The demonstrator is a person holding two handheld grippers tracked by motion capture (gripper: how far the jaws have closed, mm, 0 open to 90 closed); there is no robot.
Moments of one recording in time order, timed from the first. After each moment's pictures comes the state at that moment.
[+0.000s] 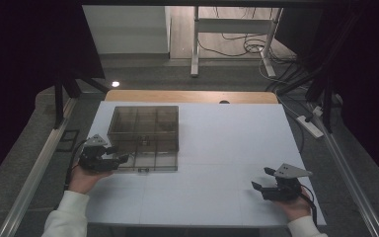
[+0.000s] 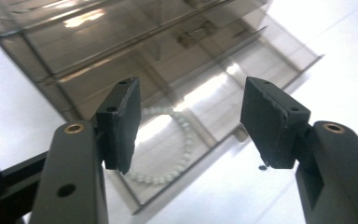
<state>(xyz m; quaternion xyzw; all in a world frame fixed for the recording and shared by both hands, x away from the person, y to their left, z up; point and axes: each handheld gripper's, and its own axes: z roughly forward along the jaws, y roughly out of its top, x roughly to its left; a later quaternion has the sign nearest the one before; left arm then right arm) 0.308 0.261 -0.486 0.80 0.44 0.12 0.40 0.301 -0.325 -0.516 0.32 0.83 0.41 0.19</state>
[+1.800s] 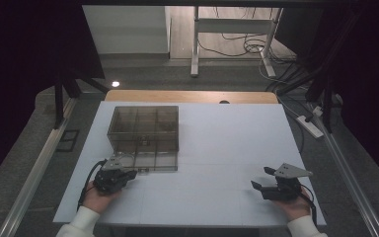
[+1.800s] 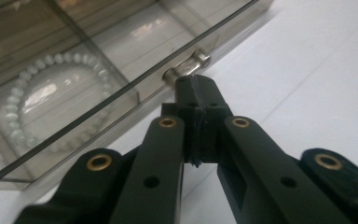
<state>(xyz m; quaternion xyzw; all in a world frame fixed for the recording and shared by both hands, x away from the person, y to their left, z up) 0.276 0.219 -0.529 0.83 0.42 0.12 0.35 0.301 -0.324 -0.515 0.32 0.83 0.42 0.20</state>
